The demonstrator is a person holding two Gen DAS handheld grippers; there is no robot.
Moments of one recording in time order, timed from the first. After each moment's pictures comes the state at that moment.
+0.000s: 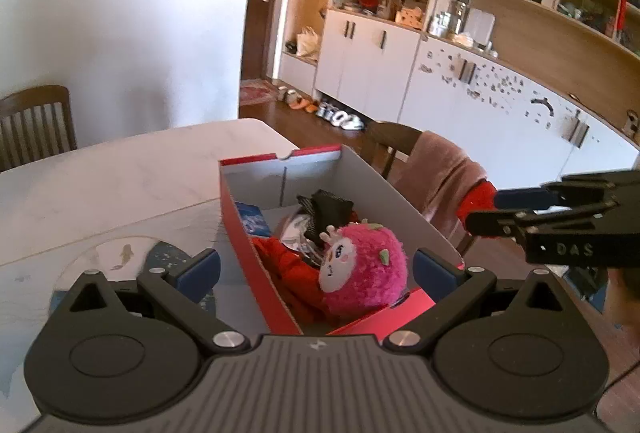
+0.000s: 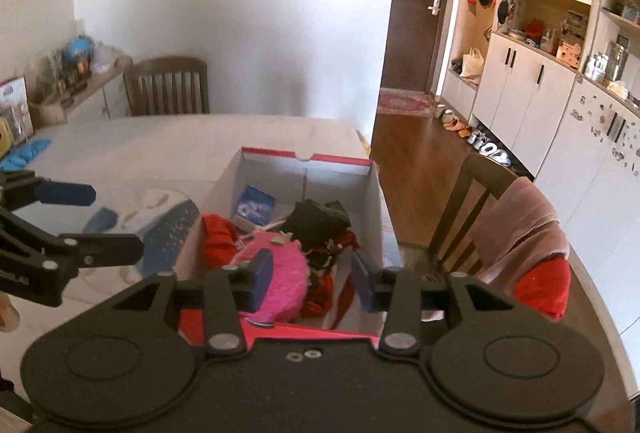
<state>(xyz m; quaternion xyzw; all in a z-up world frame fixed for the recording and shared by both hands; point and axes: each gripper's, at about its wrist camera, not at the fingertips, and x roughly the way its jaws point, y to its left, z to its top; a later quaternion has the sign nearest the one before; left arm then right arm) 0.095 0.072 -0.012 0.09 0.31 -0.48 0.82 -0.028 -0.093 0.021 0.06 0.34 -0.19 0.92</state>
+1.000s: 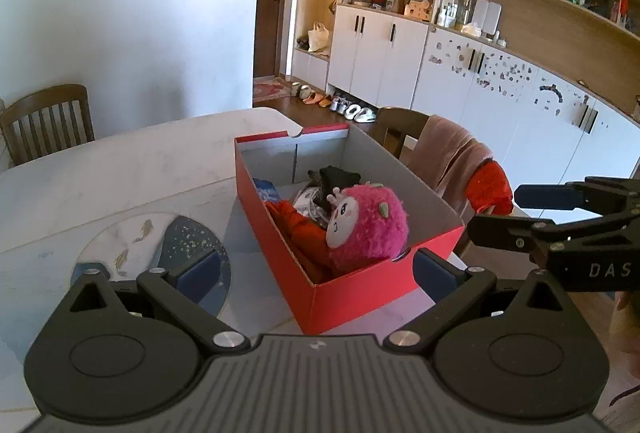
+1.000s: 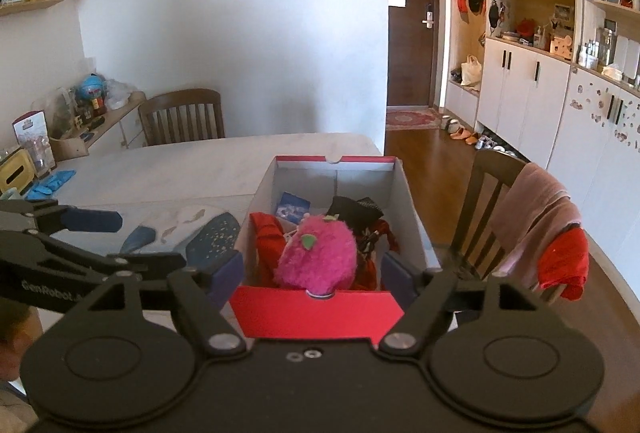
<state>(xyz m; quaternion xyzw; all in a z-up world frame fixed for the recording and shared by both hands) 0.062 0.104 -0.021 0.11 0.31 -0.46 0.82 -0.062 -0.045 0.011 0.09 0.30 -0.19 0.93</state>
